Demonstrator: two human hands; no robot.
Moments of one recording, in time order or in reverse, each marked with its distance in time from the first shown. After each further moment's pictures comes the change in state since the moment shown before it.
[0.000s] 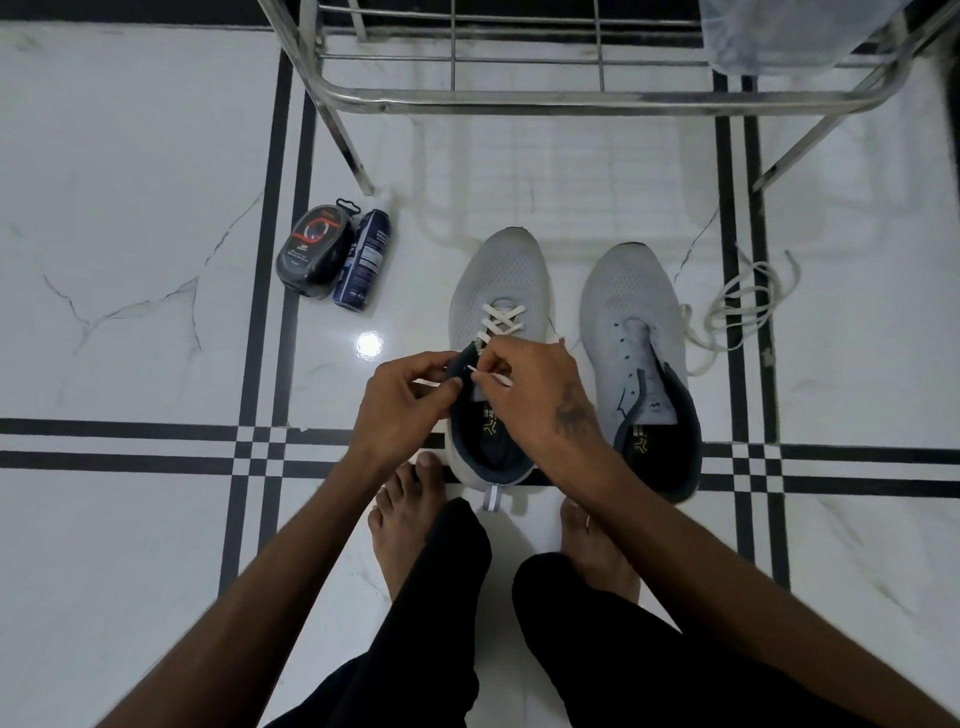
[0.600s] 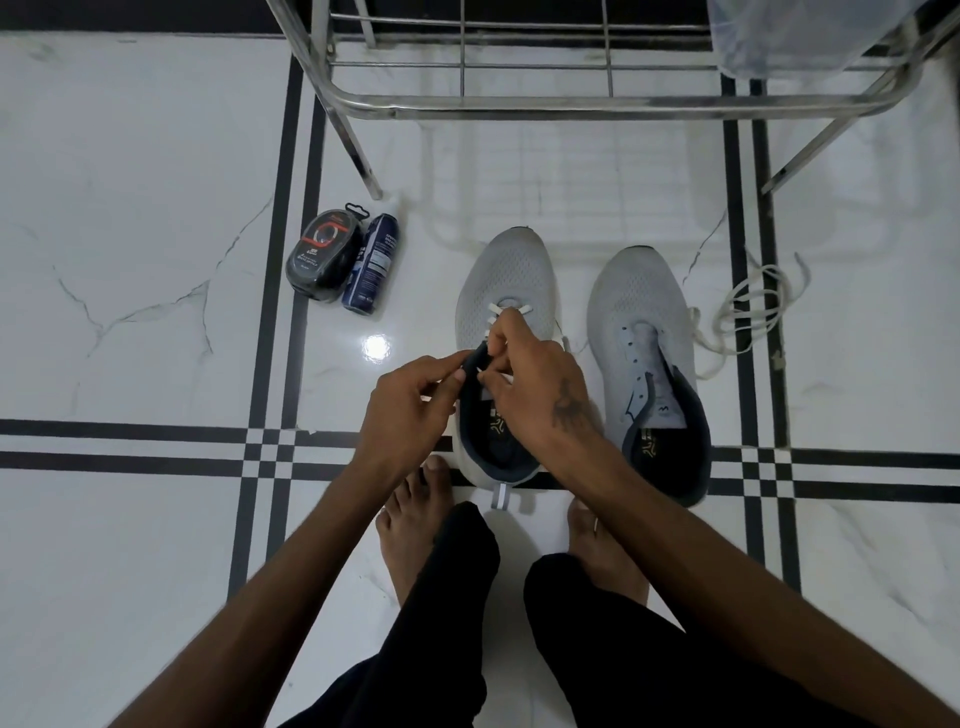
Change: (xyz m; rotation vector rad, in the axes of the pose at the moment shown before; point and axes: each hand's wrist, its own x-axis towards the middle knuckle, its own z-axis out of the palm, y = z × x) left_hand -0.004 -0.002 -0.001 0.209 0.047 0.213; right_hand 0.004 0.001 0.006 -0.033 -0.009 -0.050
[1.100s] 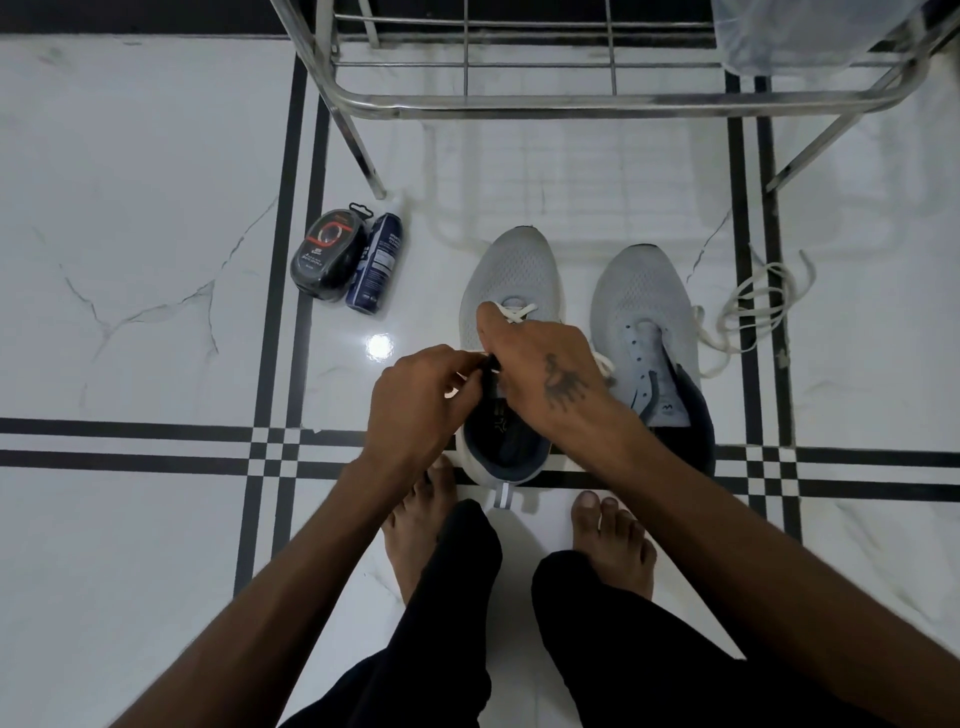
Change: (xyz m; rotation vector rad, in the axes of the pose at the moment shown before) left_hand 0.007 0.019 -0.002 0.396 0.029 0.192; right_hand 0.014 -0.005 -0.018 -0.458 -0.040 -0.317
